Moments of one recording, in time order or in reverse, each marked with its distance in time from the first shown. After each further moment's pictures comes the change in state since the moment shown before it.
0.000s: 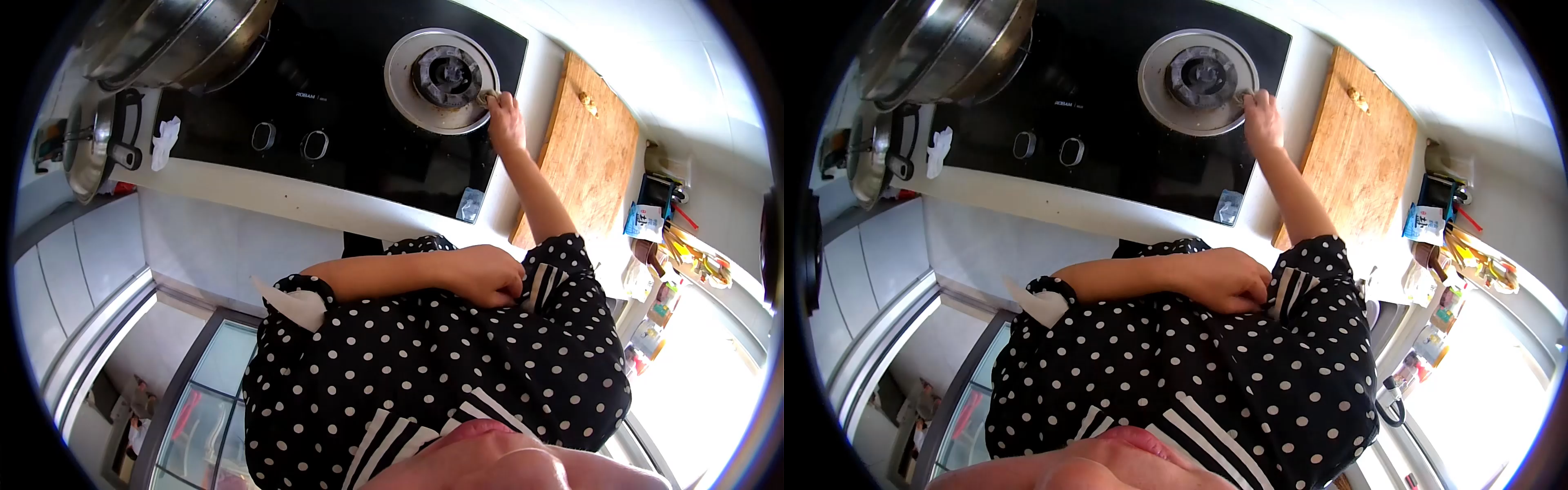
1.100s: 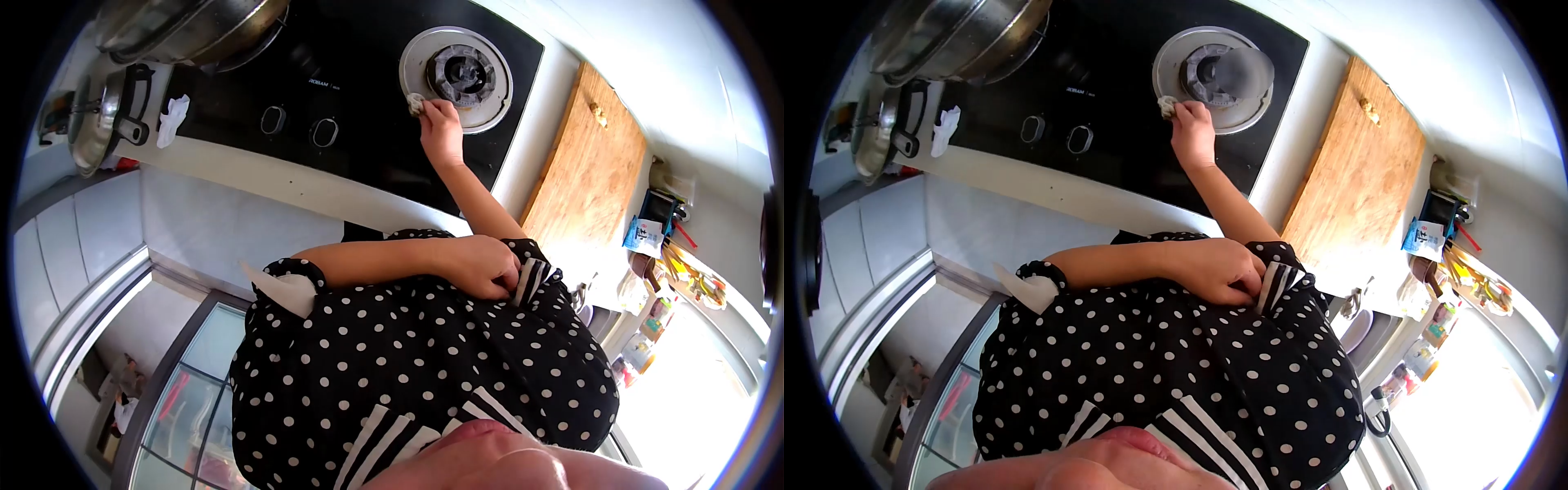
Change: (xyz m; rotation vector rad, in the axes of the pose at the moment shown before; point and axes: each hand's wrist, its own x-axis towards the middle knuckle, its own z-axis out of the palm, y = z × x) left_hand -0.009 0.003 -0.015 -0.129 0.029 -0.022; right_hand -0.007 -0.130 0.024 0.668 0.250 0.015
